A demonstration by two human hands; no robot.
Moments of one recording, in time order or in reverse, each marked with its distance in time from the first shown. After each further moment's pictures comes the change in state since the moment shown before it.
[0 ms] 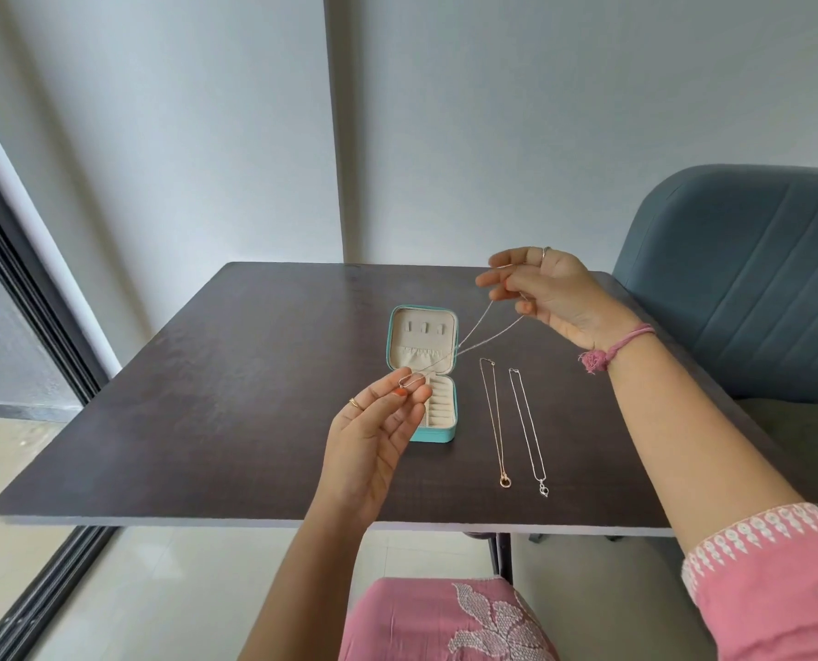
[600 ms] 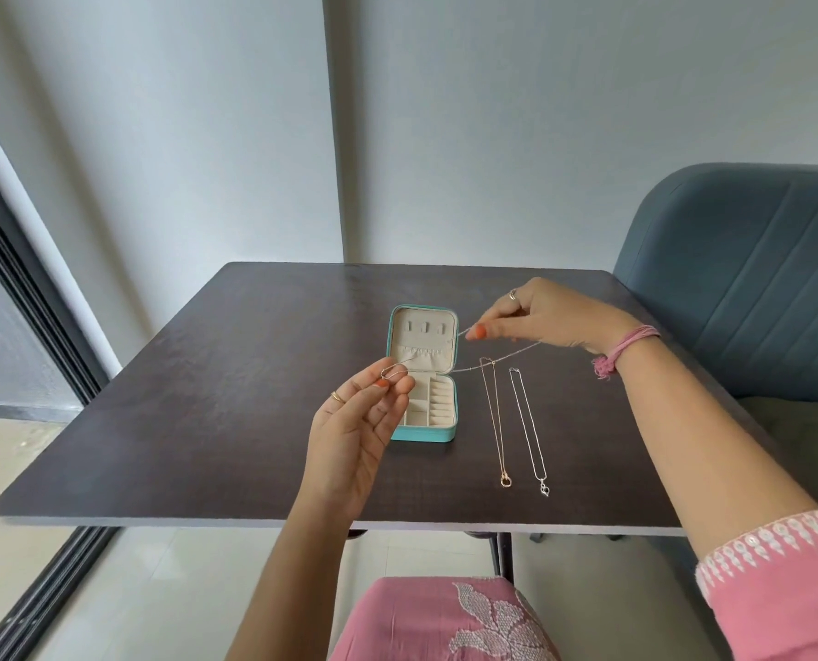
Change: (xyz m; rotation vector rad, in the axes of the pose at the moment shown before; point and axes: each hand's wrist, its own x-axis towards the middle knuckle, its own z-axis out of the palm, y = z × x) left_hand 0.002 0.012 -0.005 0.001 -0.015 0.065; right_hand -0.010 0.000 -0.001 -0.776 -0.309 -0.064
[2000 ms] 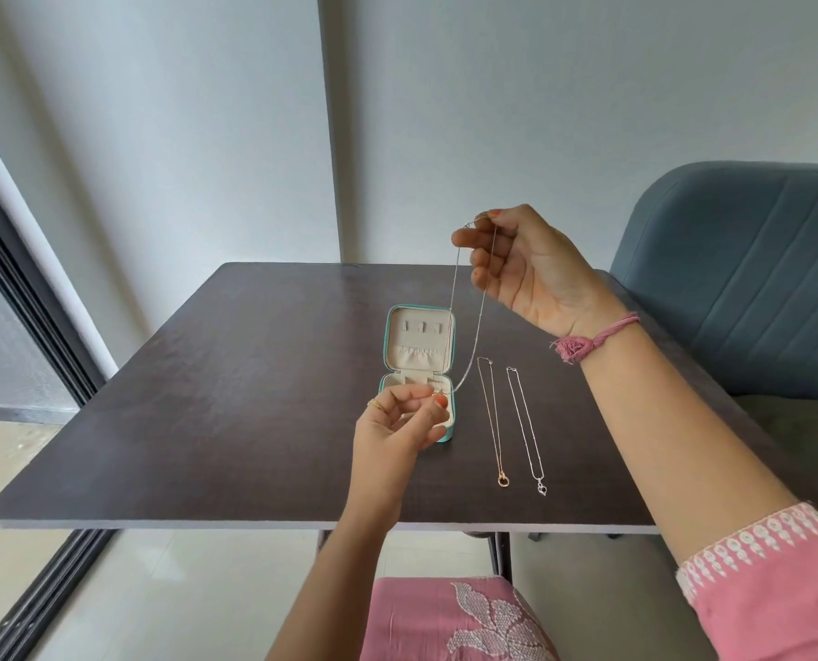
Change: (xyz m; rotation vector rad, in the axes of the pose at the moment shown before) left_hand 0.008 -0.045 0.005 0.427 -0.005 0.158; right_hand -0.002 -0.062 -0.002 1.260 0.196 -0.059
